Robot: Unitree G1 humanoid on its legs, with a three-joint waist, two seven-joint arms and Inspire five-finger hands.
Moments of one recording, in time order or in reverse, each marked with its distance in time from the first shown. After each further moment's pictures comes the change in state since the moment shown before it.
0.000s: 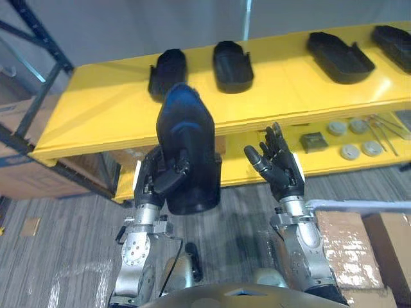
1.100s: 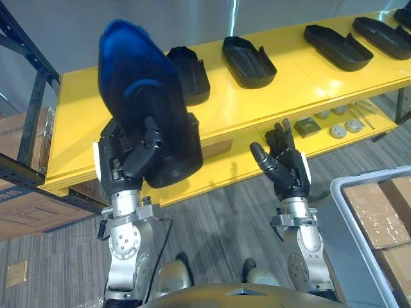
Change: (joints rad) left arm -0.032 -0.039 0.094 -0.219 0.079 -0.091 0.206; right arm 0.040 0.047 0.004 -0.068 -0.048 -0.046 -0.062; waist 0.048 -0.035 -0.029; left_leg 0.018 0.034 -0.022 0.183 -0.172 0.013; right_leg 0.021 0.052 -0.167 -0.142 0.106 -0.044
